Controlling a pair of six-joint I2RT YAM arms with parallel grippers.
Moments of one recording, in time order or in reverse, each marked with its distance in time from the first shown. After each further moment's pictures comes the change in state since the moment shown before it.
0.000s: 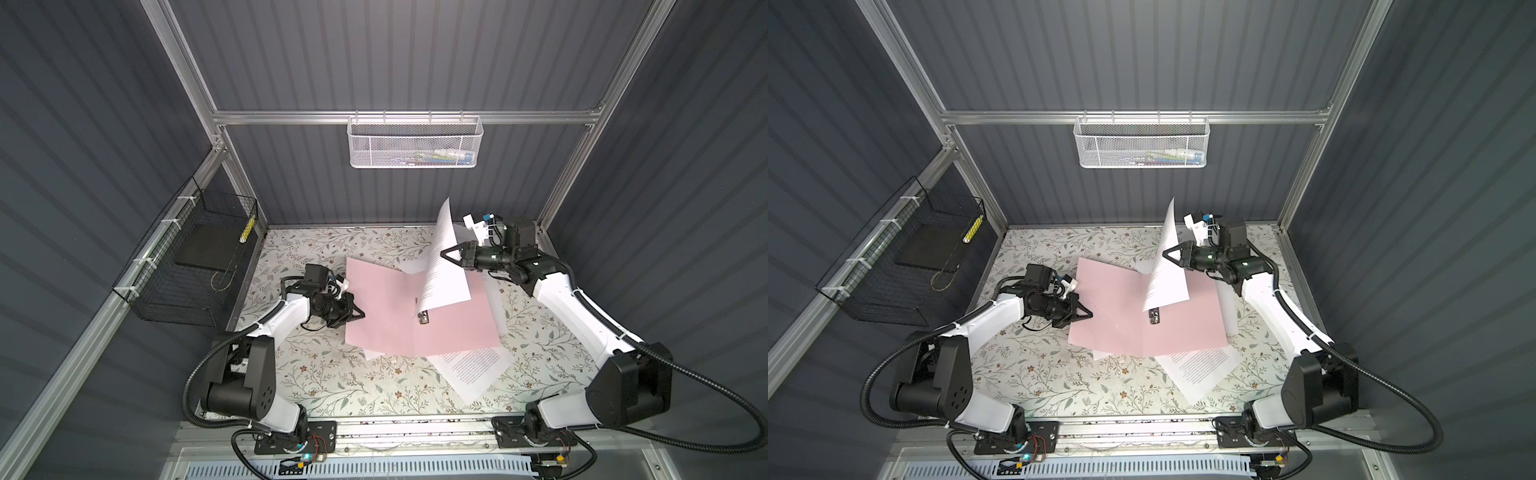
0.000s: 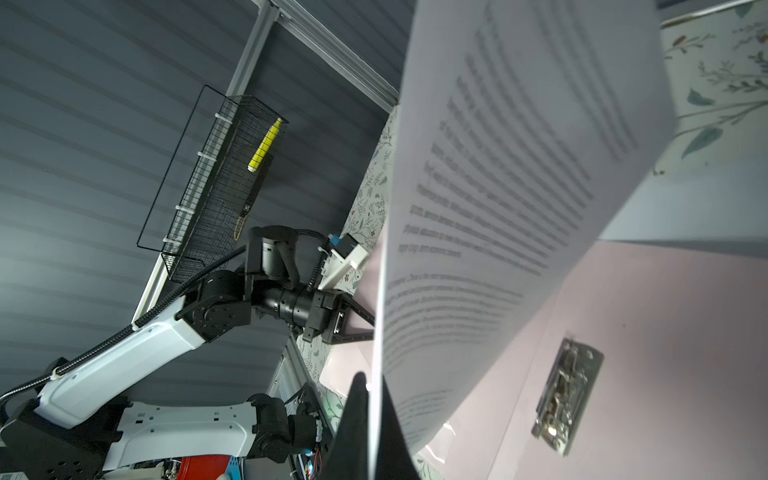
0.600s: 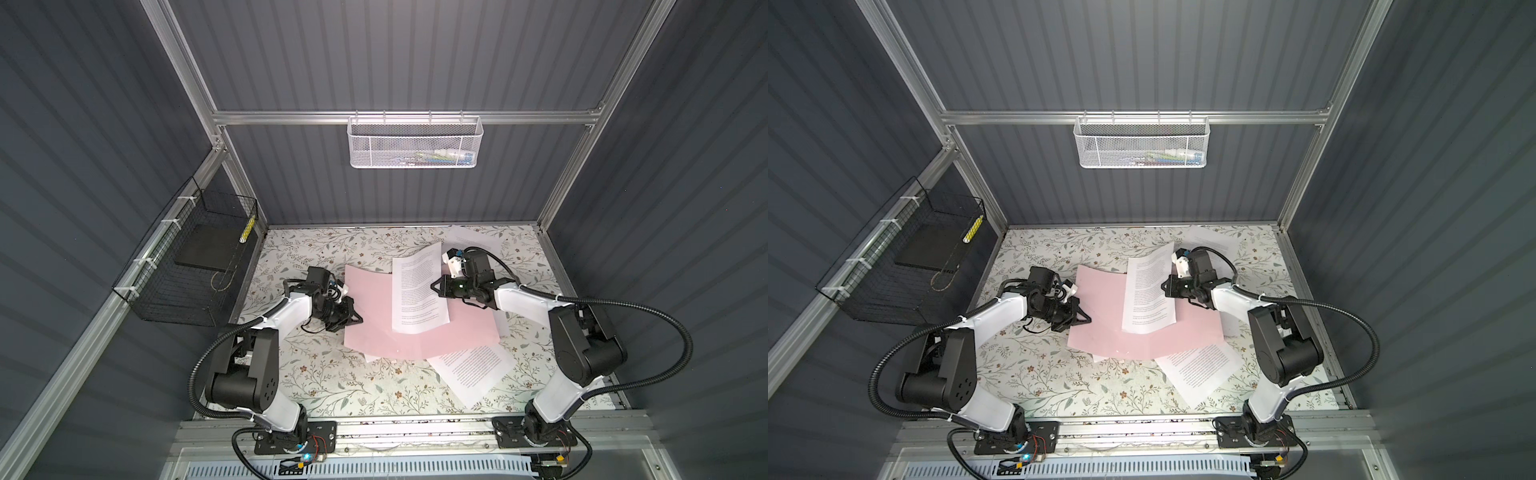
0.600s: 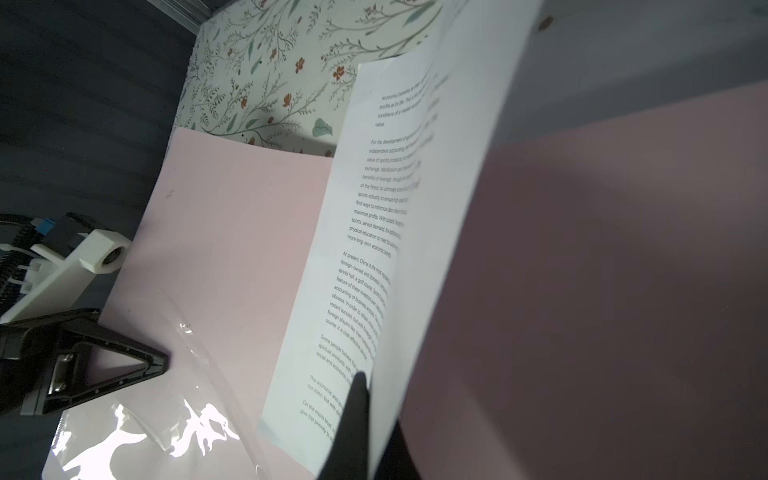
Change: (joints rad) left arm 0.000 0.028 -0.001 -0.026 -0.037 0.018; right arm 0.121 0.245 -0.217 0.200 0.398 -0.145
